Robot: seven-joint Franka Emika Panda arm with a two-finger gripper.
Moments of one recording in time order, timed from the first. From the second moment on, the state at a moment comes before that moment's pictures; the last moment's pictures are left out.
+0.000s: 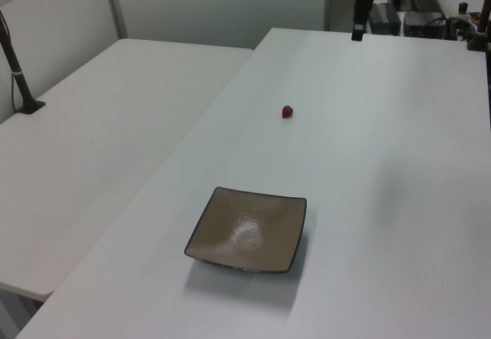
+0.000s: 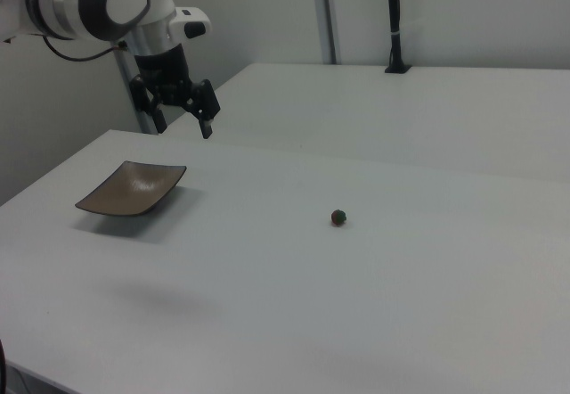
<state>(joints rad) 0.17 -0.01 -0.03 -1.64 0.07 1.72 -0.11</state>
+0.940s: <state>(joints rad) 0.12 0.06 -0.08 -1.60 0.07 1.74 -0.47</state>
